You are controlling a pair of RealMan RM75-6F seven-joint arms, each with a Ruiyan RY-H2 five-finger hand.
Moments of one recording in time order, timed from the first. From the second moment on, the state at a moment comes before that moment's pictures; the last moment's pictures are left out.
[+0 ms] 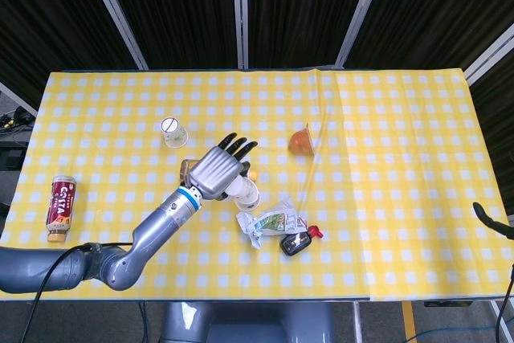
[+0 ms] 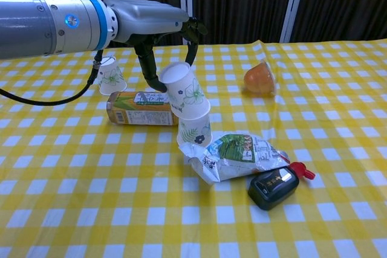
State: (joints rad) left arm -1.09 -1.40 -0.21 -1.75 0.78 0.87 0.75; right arm 0.11 -1.12 0.22 -1.43 -1.38 1.55 0.31
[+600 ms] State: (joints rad) left arm -1.11 -1.44 -0.16 -1.70 0.77 0.94 0.72; right arm 0.10 -1.12 0.22 -1.43 -1.39 1.56 0.30
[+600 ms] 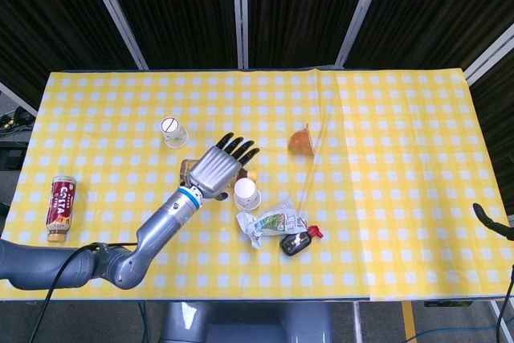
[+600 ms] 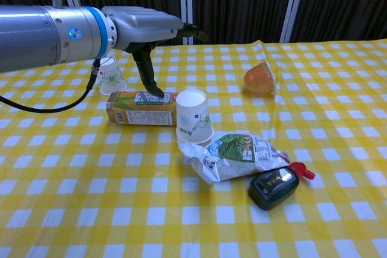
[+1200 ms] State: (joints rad) left arm -0.98 -1.33 -0.13 -1.44 0.73 0.98 0.59; right arm 0.11 -1.13 0.21 -1.44 -1.40 1.54 0.26
